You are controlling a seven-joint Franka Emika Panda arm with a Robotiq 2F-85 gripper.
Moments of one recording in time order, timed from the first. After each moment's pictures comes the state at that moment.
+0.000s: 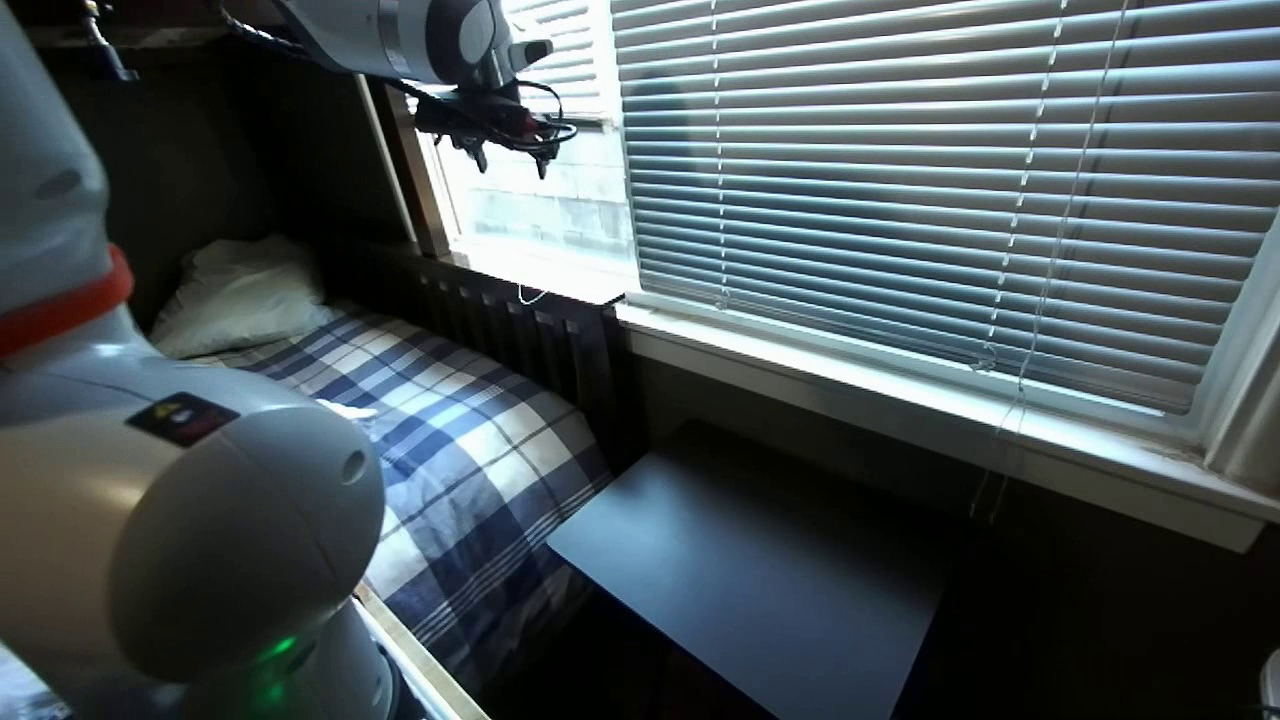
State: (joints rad) arm 0.32 -0.04 0.31 -2.15 0.27 2.71 -0.12
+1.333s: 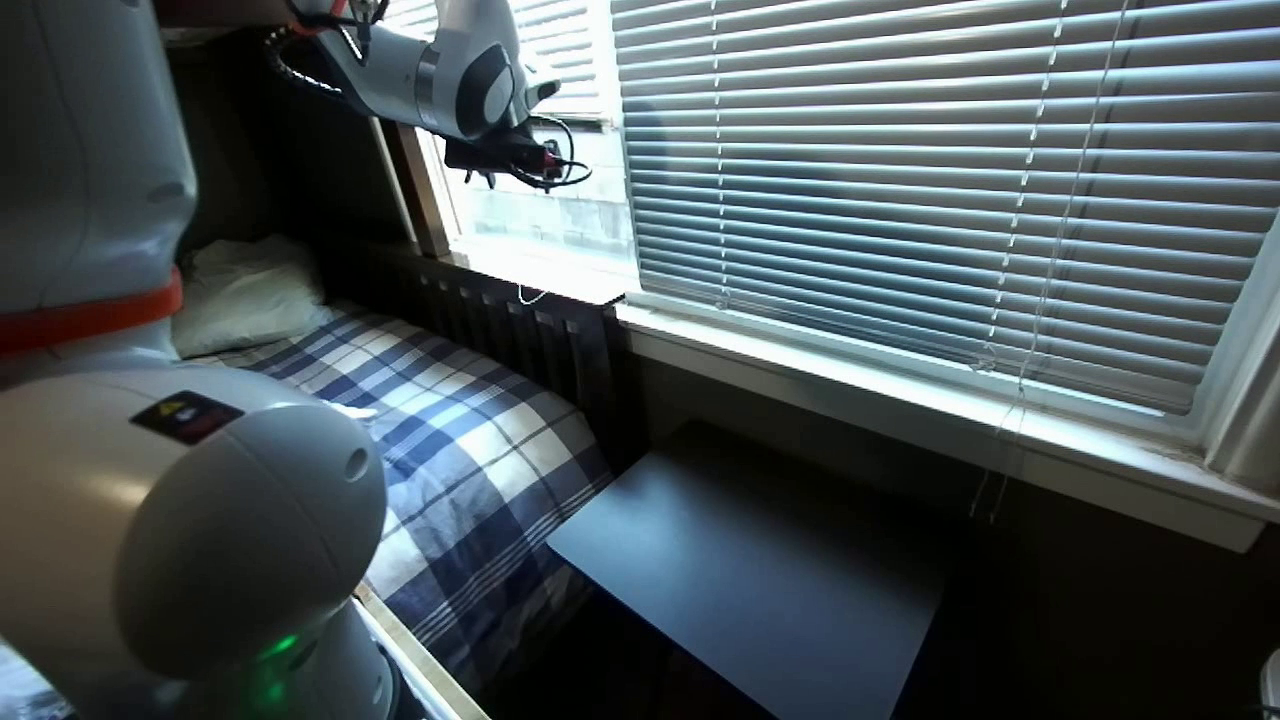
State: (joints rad) arm 0.33 0.20 0.35 -2.00 0.29 2.89 -0.22
